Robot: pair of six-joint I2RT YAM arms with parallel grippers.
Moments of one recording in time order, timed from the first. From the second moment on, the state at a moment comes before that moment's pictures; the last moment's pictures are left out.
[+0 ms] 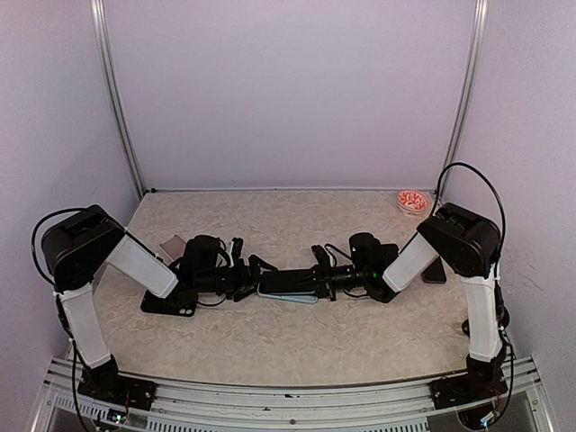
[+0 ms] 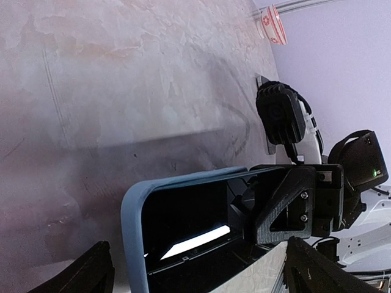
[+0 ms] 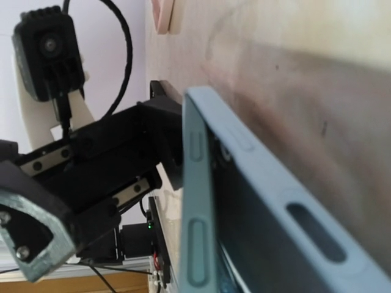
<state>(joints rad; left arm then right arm) -0.68 1.87 0.68 0.73 0.37 -0.97 0.68 2.17 0.91 0.94 -0.83 1.25</state>
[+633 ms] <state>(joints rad) -0.68 1.89 0.69 0.72 0.43 -0.97 0.68 2.18 0.92 0.93 -0.85 1.23</state>
